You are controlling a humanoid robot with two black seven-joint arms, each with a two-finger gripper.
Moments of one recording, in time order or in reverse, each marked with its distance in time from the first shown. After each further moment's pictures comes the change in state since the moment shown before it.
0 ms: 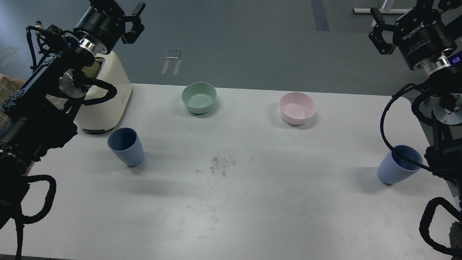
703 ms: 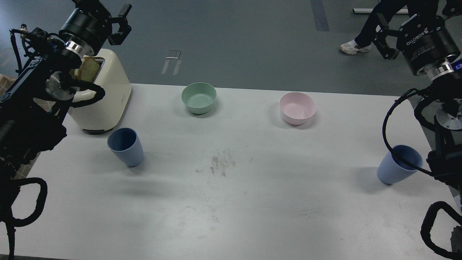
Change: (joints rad) left arm 0.023 0.035 -0.023 0.007 0.000 -0.020 0.001; right arm -0.024 -0.003 0.019 0.004 0.008 0.000 -0.001
